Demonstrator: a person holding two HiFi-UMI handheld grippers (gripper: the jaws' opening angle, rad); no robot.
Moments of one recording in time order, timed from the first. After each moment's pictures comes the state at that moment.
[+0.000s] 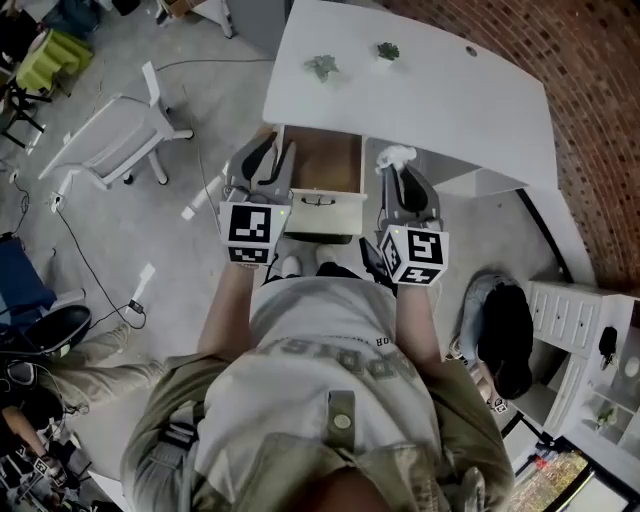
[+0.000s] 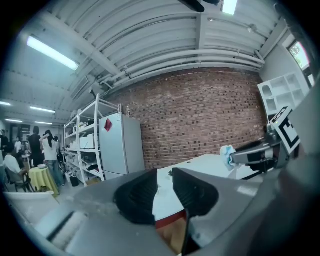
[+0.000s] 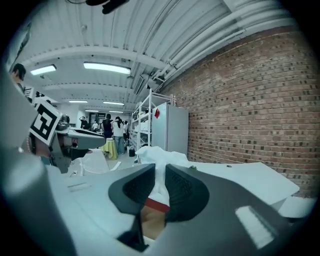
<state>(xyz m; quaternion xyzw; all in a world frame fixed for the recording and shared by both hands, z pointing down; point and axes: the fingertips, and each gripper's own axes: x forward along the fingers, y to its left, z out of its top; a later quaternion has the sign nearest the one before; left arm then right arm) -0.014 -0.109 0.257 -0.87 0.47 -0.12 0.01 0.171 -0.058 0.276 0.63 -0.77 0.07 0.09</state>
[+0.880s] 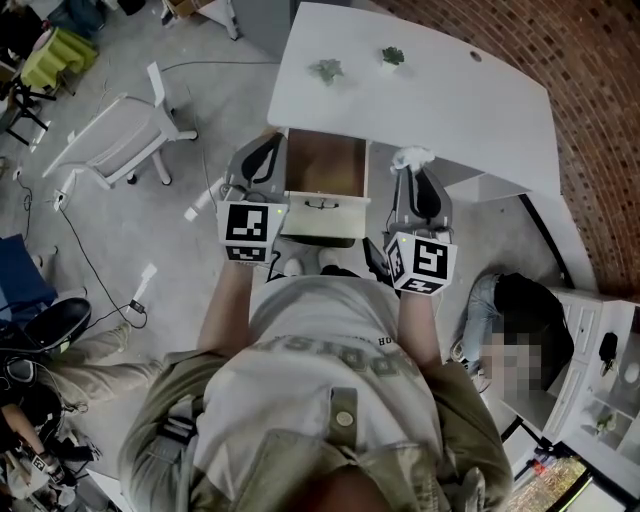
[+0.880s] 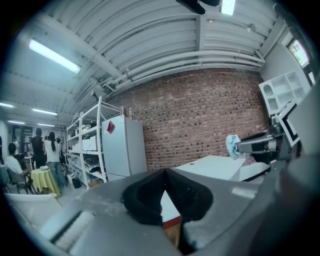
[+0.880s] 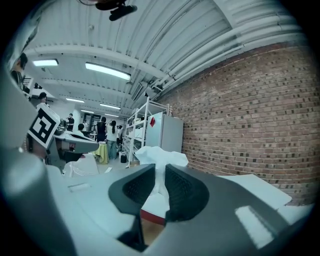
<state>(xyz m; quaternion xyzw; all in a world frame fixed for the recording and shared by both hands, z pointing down) -0.025 -0.120 0.250 -0.87 0.48 -0.11 0.02 0.183 -0.058 0.244 0.66 -0.75 0.01 0.07</state>
